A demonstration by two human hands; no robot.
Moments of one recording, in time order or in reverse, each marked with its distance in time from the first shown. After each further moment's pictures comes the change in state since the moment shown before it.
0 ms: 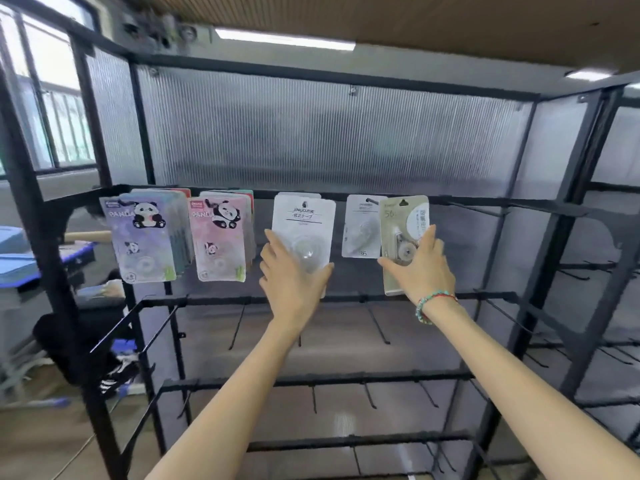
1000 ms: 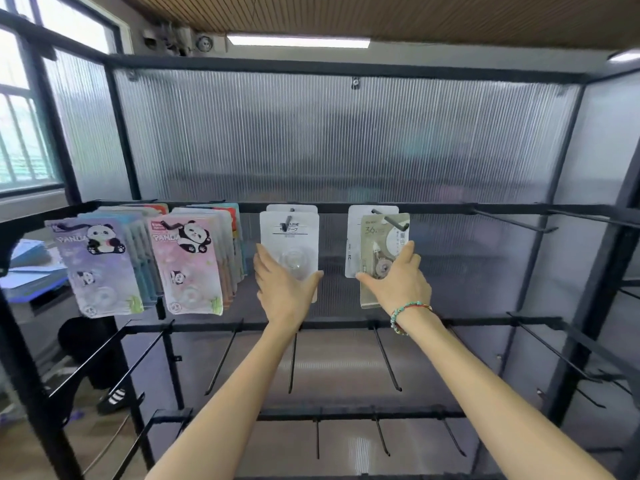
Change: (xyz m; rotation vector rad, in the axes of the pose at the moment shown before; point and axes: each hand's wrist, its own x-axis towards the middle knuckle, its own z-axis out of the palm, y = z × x) left_hand 0.073 -0.025 0.080 -0.017 0.058 -0.085; right_hand 0.075 0.000 0.078 -0.017 -0.113 -0.031
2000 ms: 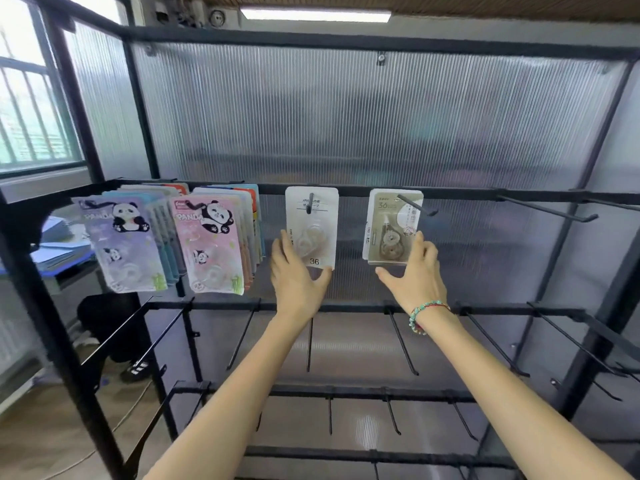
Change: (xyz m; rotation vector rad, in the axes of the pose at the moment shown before) left_hand -0.001 -0.021 -0.011 0.079 -0.117 0.157; right_hand -0.007 0.006 0.015 0.066 -0.016 -0.084
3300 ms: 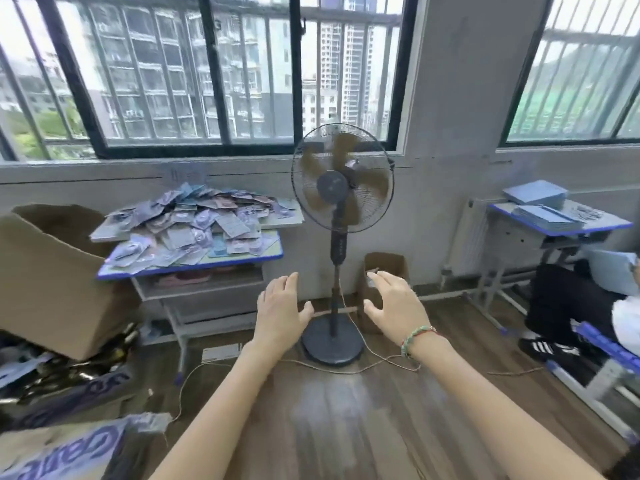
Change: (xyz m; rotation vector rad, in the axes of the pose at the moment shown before) left_hand -0.488 -0.265 -0.674 0.852 0.465 -0.875; right_hand -0.610 -0.528 0.113 0.418 -0.818 -1.351
